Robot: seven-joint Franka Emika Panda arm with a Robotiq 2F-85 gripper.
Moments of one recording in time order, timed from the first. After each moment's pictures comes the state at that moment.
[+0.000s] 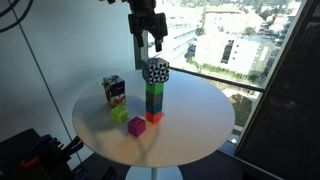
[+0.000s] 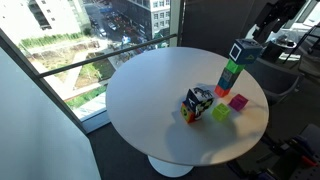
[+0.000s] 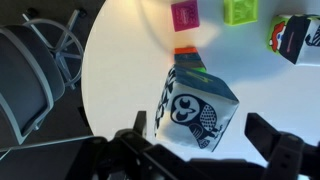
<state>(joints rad) -0.10 -0.20 -0.15 -2.23 -0.07 2.16 0.02</state>
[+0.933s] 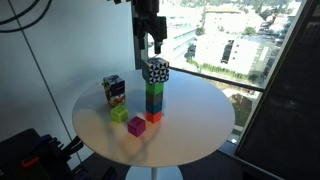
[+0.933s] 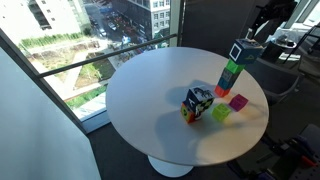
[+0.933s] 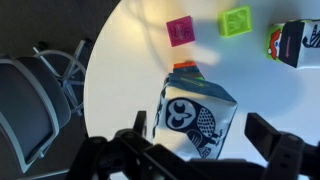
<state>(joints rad) -0.10 -0.08 -0.12 -2.09 -0.07 2.01 0.11</state>
